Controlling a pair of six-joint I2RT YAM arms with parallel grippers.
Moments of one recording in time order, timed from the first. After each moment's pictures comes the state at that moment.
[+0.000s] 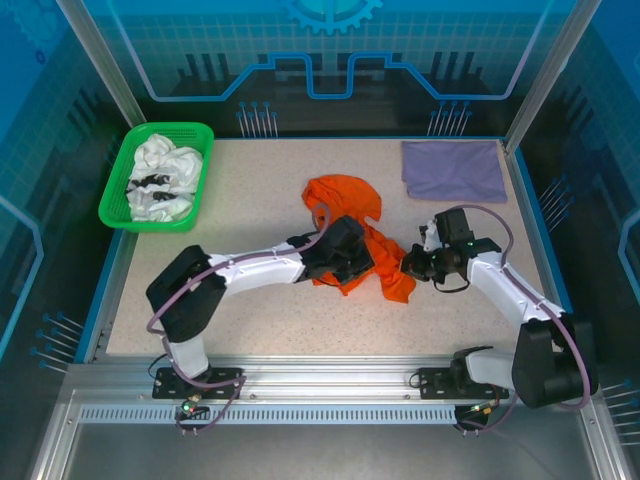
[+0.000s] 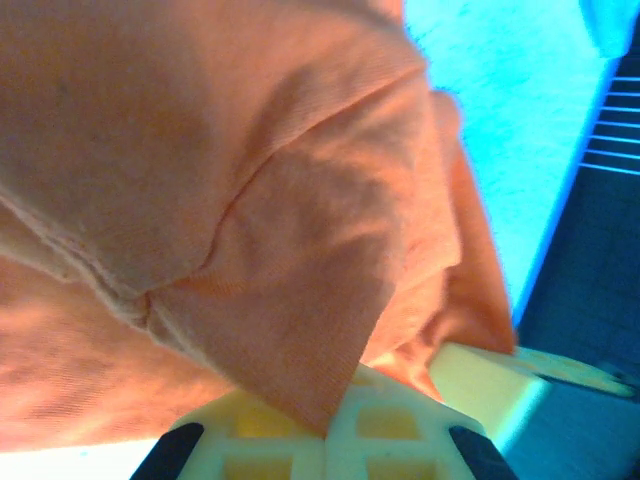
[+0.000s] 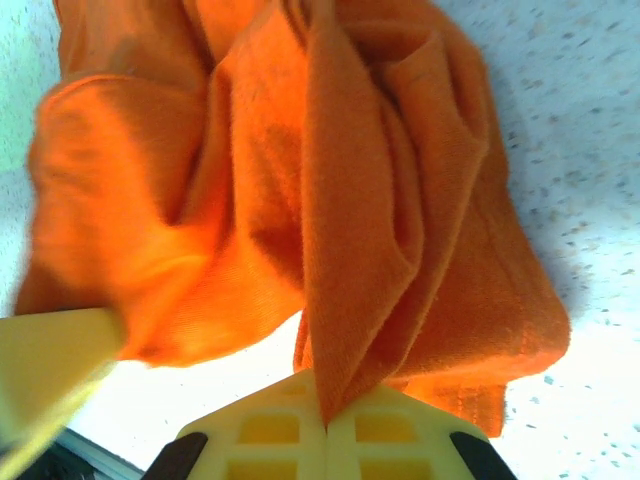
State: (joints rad) left arm -0.85 1.77 1.18 -0.21 0.14 -1.37; right arm 0.15 1.24 0.75 -0.65 -0.44 0.50
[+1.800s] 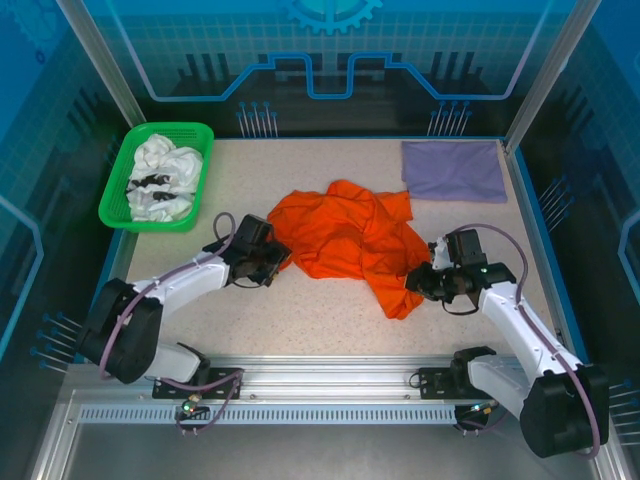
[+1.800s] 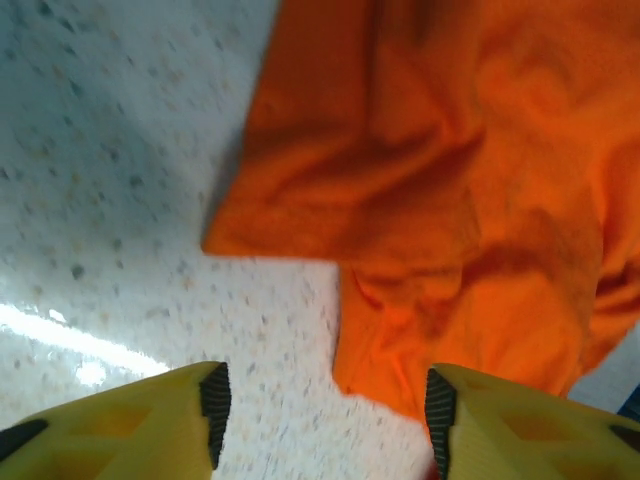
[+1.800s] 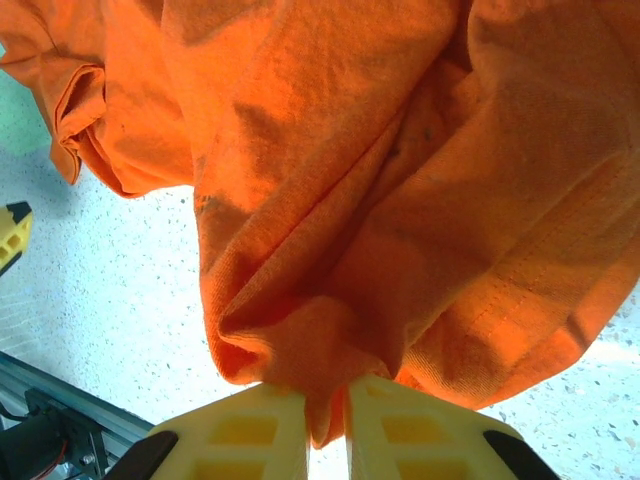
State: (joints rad) left arm -0.42 1.42 0.74 -0.32 0.13 -1.39; right arm 0.15 0.99 0.62 -0.74 -0.47 0.52
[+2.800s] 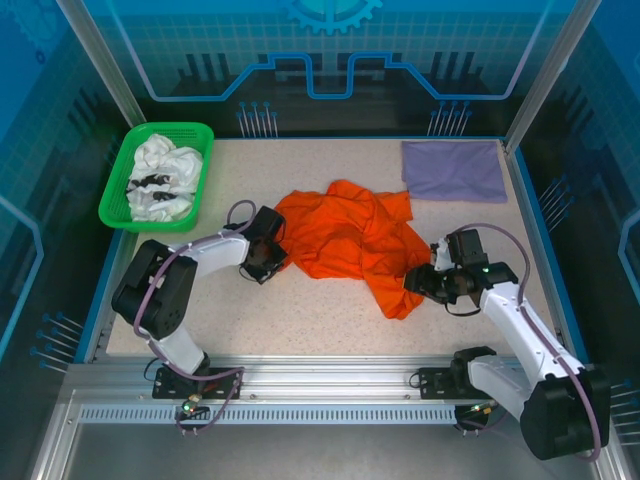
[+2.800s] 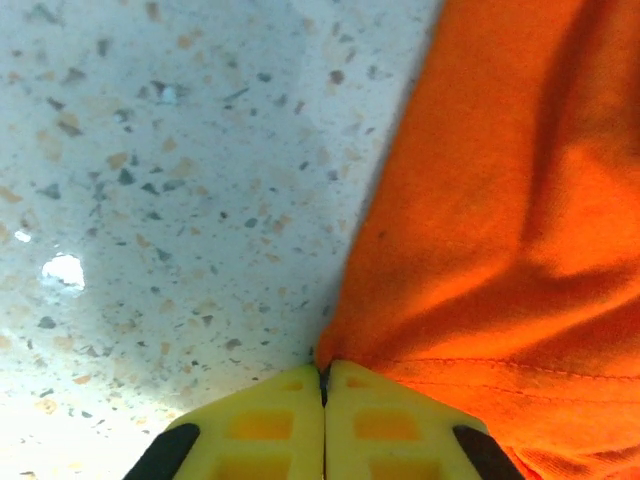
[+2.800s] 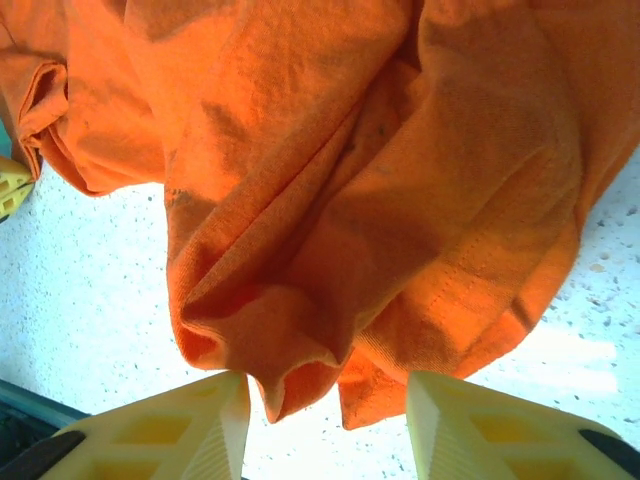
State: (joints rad) left arm -0.41 1.69 0.92 -0.51 0.04 -1.21; right arm 0.15 0.97 0.64 -0.81 -0.40 0.48
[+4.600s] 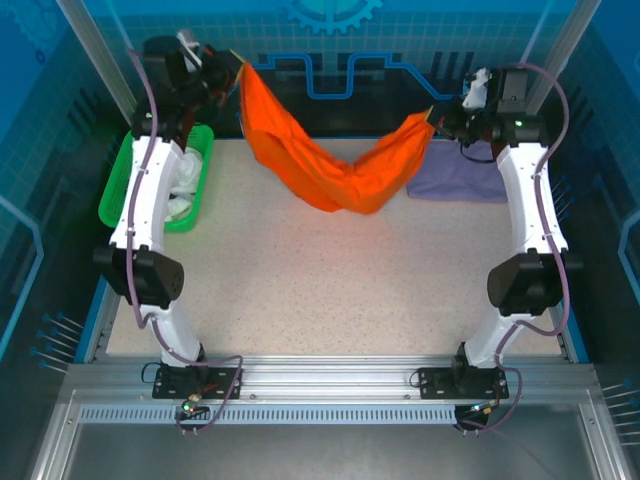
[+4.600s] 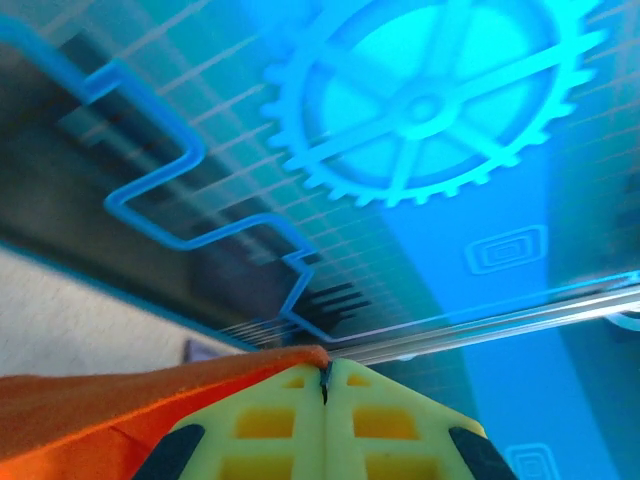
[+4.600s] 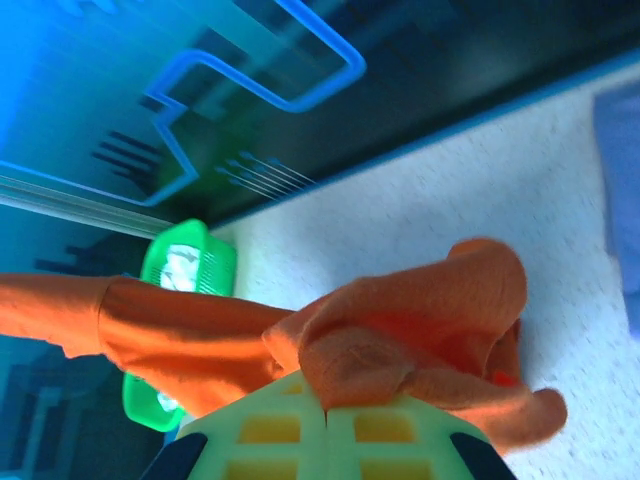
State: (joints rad) left arm -0.01 1.87 2.22 -0.45 0.45 -1.07; right arm -0.03 1.78 2.06 -0.86 -0.56 0.57
